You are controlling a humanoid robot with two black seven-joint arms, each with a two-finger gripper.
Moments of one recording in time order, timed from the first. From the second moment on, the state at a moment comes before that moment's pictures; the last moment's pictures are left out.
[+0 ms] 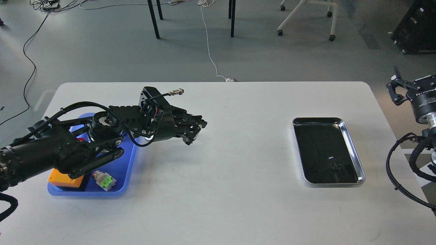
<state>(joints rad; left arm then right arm) -0.95 0.57 -0.20 -1.20 1.90 -0.10 -0.29 0.53 -0.65 0.75 0.79 0.34 0.49 0.49</state>
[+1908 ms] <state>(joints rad) -0.83 0.92 -0.39 -1.16 1.14 -0.02 -0.39 0.71 -0.76 0.70 0.79 0.06 0.49 0.49</state>
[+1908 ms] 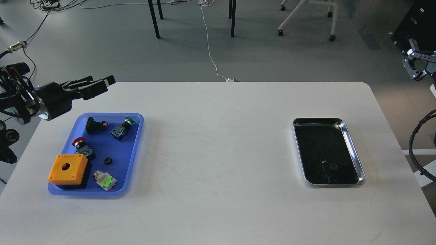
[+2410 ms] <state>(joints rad) -0.88 0.78 -0.56 -1.06 0.01 -0.11 -0.38 1.20 -0.77 0.32 0.85 -0.39 0.49 0.44</state>
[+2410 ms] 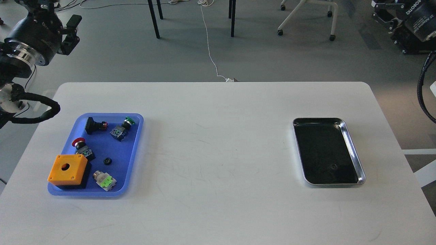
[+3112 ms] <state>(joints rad) -0.89 0.52 -0.70 -0.74 -0.17 -0.32 -0.33 1.62 -0.71 -0.55 1.19 -1.40 0.49 0.47</state>
